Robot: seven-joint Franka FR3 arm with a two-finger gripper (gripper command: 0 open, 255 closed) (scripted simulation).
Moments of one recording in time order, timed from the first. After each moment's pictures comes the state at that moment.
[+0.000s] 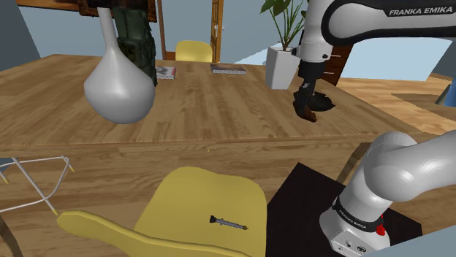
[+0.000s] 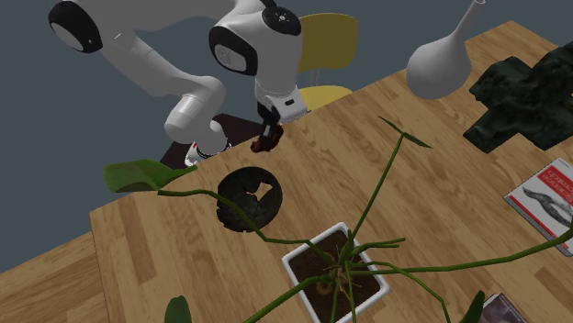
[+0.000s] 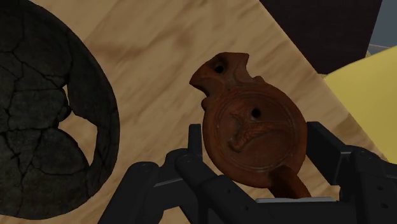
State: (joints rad) arm -0.05 -0.82 -0.06 -2.51 -0.11 1.60 -0.20
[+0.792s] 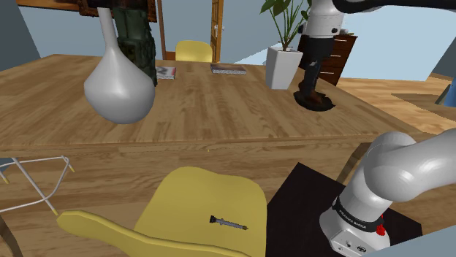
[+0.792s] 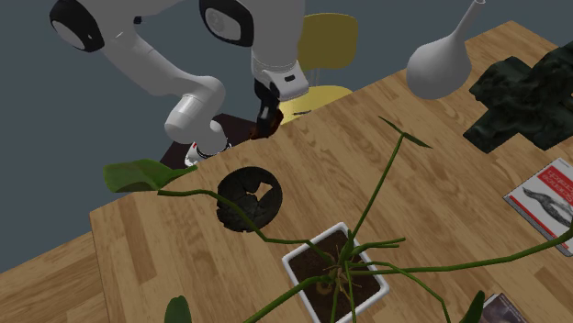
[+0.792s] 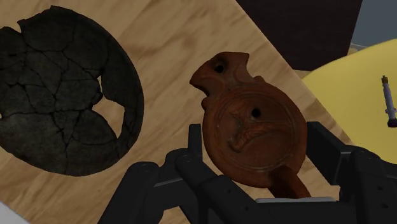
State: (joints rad) arm -0.05 -0.78 -0.05 -2.33 -0.10 1.45 -0.21
